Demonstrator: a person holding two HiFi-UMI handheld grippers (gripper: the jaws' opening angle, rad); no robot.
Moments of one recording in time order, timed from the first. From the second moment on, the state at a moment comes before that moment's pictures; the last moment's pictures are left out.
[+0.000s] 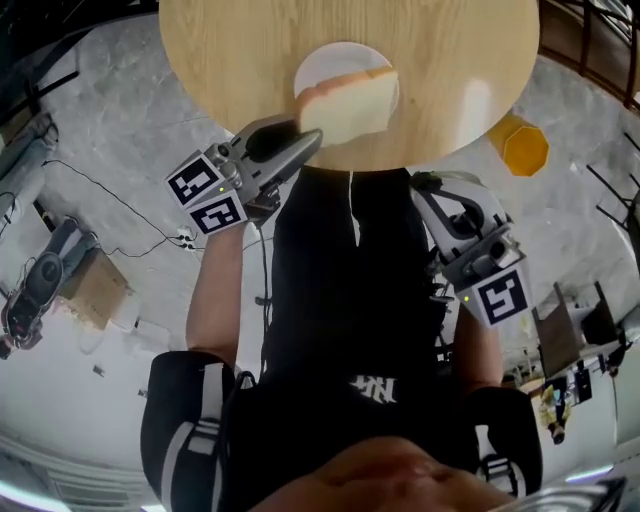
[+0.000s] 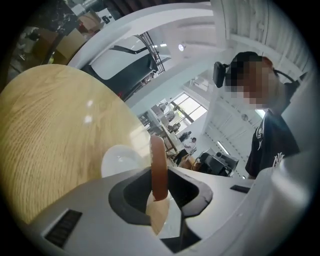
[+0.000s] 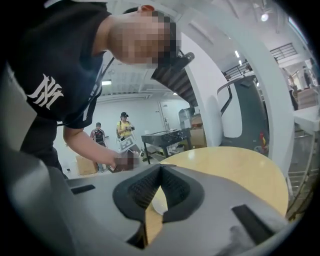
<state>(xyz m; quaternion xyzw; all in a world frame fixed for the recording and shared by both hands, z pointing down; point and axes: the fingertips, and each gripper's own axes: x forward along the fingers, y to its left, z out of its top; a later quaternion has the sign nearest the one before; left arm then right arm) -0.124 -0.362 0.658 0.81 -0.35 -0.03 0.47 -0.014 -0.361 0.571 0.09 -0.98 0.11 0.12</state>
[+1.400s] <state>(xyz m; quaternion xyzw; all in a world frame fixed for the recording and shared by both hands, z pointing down) -0.128 -0.356 0.699 0.75 -0.43 0.13 0.49 -0.016 -0.365 0.590 0.09 -0.98 0.15 0.11</state>
